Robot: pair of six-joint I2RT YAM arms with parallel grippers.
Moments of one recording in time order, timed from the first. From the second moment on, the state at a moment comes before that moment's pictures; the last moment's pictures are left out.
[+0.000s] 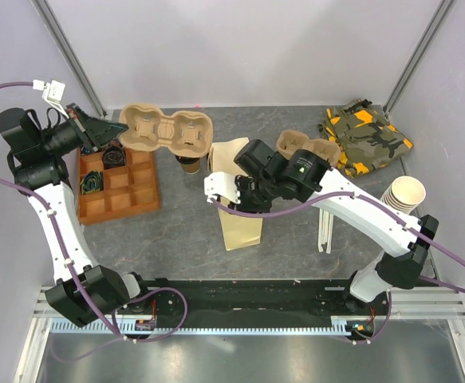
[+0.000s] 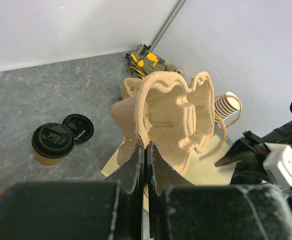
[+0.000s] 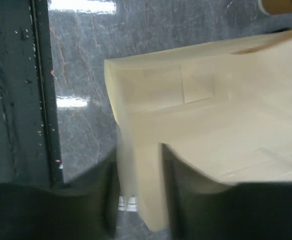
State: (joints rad) left arm 0.50 1.23 1.40 -0.26 1.34 -0.39; right arm 0.99 1.57 1.76 -1.17 -0.18 -0.63
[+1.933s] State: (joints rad) left arm 0.56 1.25 1.36 -0.19 1.29 -0.50; right arm 0.60 2.02 2.23 -1.05 -0.53 -0.83
